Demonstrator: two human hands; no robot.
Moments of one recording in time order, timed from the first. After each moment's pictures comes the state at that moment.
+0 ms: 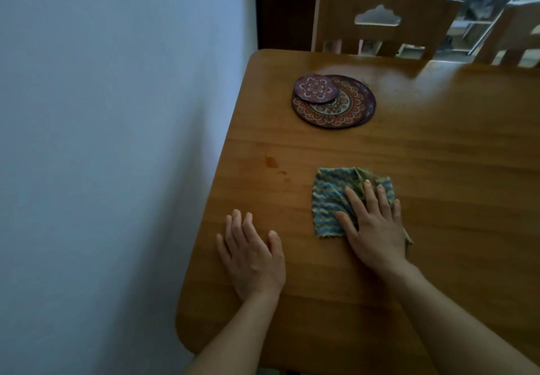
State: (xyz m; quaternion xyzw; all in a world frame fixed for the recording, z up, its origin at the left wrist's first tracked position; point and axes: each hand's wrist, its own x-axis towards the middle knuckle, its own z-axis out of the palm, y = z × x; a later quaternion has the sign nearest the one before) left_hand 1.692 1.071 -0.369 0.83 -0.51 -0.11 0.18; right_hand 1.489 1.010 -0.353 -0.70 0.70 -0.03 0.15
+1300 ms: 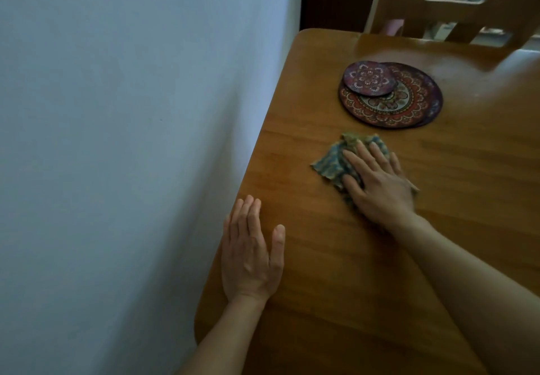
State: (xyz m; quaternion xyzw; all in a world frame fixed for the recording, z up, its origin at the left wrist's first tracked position) left_hand 1.753 1.056 -0.374 0.78 -0.57 -0.13 0.22; right_hand 1.542 0.903 -0.359 -0.80 0.59 0.01 0.10
